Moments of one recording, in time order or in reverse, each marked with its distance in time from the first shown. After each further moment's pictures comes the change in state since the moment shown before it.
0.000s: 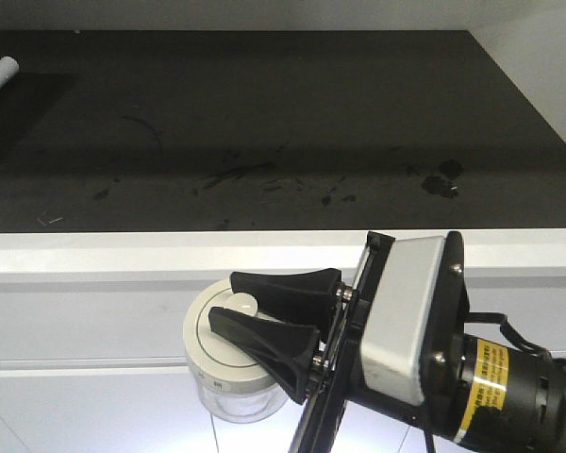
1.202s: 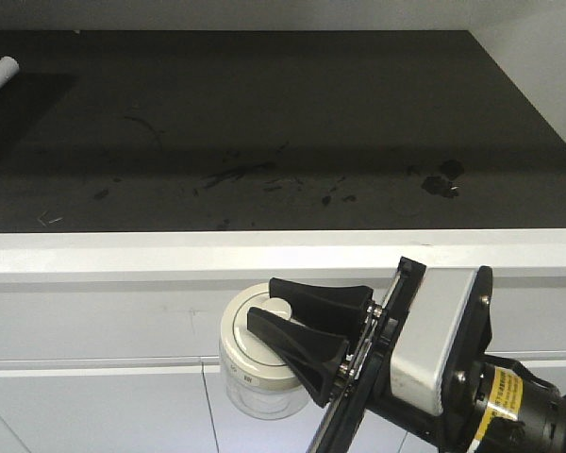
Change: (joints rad) left arm 0.000 0.000 0.000 0.000 0.000 0.000; right arm 0.001 0.008 0.127 0.285 -0.105 -0.230
